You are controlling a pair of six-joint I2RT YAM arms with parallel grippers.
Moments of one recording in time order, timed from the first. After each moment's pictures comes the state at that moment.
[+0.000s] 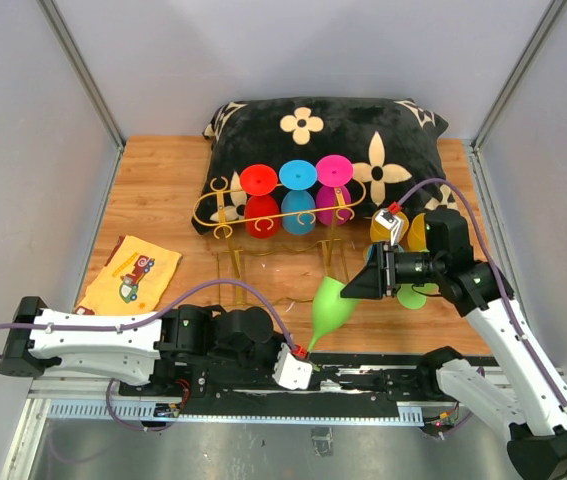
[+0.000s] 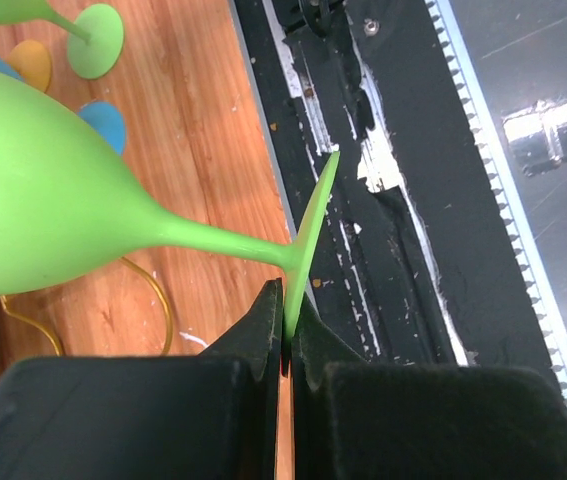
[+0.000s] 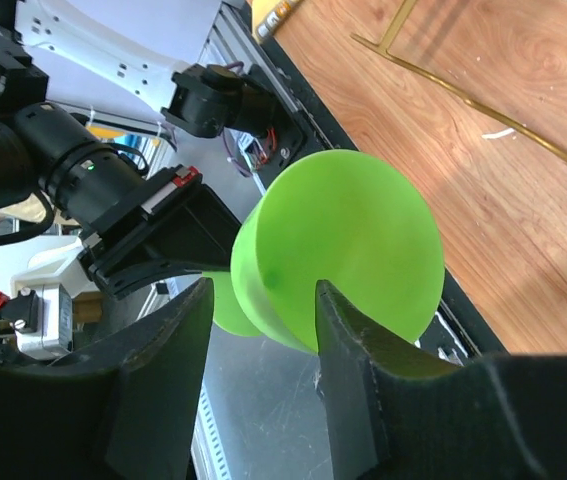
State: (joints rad) left arm -1.50 0.98 0.78 -0.40 0.05 0.50; right arm 0.35 0.82 0.89 -0.70 -0.97 0.45
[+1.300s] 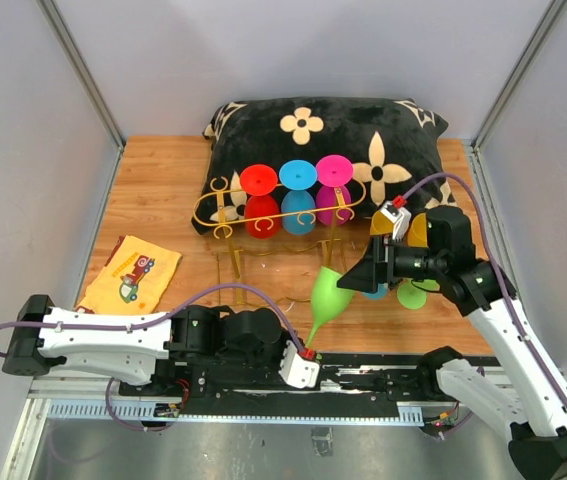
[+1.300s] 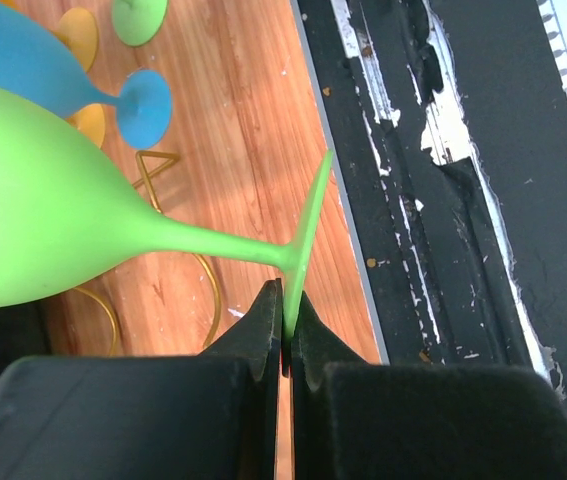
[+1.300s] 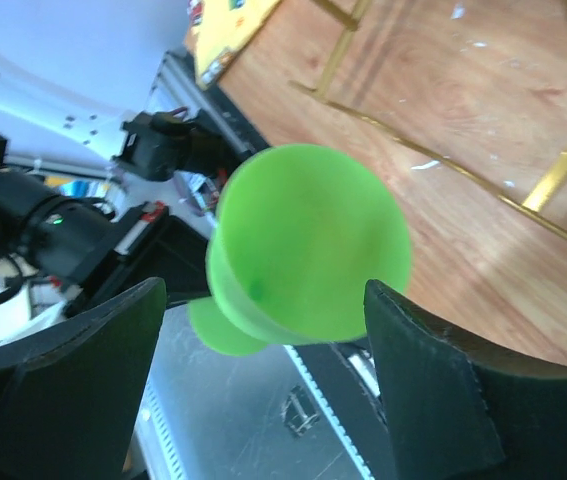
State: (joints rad) left arm -1.50 1.03 0.78 -0.38 -0.07 0.59; right arm 0.37 0.80 0.92 -0.70 -0.75 0.42
